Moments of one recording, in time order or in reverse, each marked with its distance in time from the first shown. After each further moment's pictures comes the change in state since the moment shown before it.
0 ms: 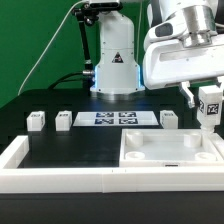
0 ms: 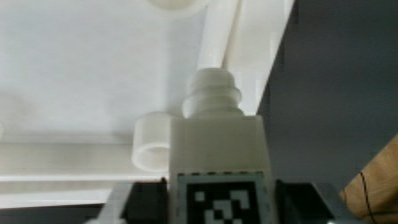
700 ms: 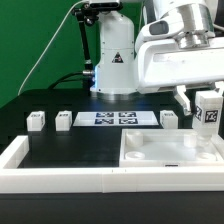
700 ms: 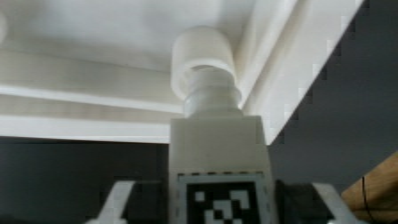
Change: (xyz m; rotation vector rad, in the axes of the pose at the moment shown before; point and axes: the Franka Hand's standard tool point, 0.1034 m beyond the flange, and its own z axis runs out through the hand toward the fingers) arm 0.050 0.029 0.022 -0.019 0.052 -0.089
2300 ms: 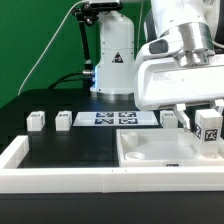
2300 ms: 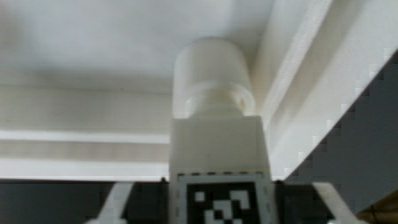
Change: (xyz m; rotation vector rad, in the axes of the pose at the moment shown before) arm -0.011 0.000 0.026 -0.003 0.006 0.007
